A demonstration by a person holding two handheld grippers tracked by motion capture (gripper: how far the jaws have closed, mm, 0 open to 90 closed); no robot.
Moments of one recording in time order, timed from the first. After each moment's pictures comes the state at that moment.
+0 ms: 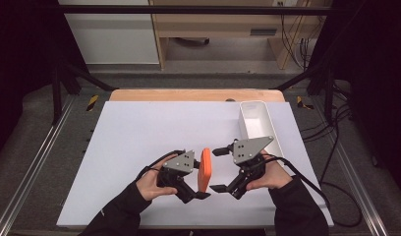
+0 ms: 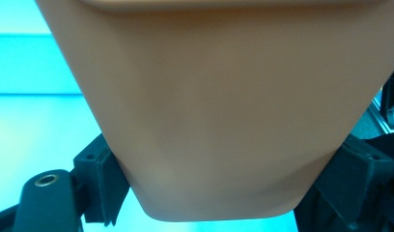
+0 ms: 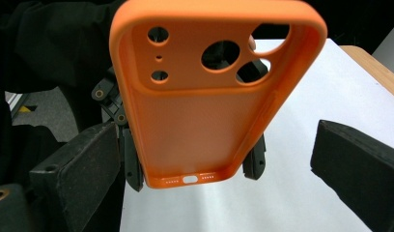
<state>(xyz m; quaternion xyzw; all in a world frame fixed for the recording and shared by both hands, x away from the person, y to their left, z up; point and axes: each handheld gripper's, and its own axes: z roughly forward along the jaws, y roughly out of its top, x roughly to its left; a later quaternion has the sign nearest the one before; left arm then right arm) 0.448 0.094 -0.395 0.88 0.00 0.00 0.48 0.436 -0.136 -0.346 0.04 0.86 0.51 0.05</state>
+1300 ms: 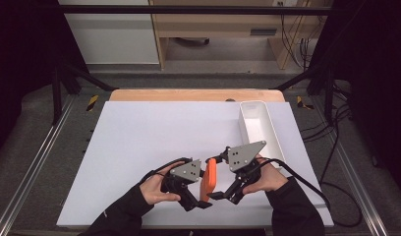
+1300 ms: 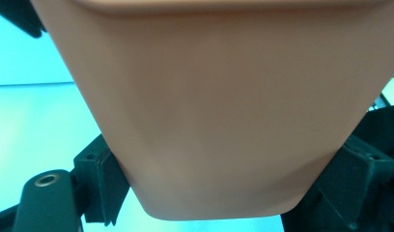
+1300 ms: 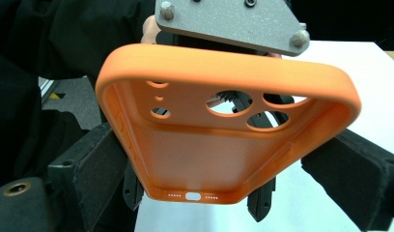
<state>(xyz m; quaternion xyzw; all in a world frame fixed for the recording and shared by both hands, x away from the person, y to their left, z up) 0.439 0.081 -0.407 0.89 -0.03 -0.03 0.45 0.433 -0.127 -0.358 -0.01 0.86 0.51 0.02</state>
